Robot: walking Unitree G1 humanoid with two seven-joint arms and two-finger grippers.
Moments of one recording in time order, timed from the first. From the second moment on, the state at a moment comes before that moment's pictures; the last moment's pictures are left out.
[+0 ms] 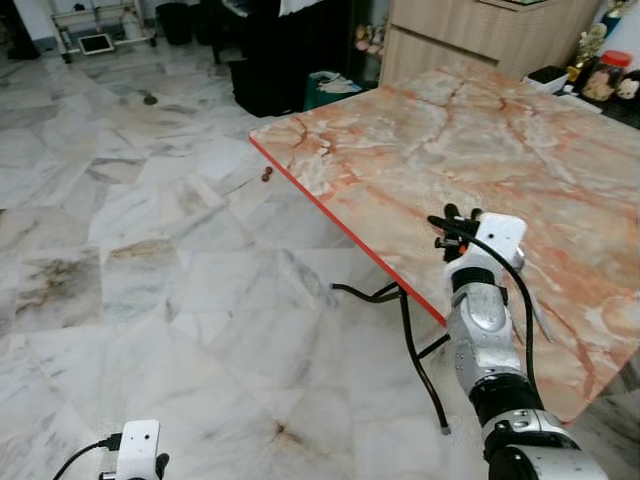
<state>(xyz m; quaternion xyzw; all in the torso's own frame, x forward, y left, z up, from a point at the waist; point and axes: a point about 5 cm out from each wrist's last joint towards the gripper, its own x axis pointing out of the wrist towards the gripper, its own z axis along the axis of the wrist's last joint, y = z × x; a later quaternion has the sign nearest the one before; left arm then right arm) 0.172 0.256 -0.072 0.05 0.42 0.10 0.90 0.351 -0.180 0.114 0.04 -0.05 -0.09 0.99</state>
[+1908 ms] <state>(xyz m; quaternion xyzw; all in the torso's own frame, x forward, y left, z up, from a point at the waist) 0.164 0.263 -0.073 0.03 0.42 0.12 0.90 0.360 -0.150 0.124 0.05 -0.07 -0.04 1.00</state>
